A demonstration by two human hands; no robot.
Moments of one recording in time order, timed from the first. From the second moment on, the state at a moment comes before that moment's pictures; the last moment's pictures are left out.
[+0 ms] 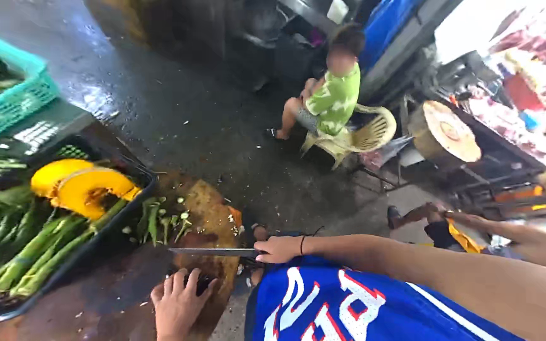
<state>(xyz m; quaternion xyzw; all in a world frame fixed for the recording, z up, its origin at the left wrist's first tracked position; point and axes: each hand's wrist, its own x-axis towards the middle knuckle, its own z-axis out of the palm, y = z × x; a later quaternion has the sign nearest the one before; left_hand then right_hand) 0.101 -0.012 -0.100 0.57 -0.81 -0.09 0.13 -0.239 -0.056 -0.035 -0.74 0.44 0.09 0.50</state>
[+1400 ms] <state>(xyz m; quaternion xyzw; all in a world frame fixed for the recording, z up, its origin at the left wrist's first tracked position) 0.234 -0.449 0.221 0.78 -0.55 0.02 0.29 -0.323 -0.227 -0.037 -0.64 0.47 0.04 0.61</state>
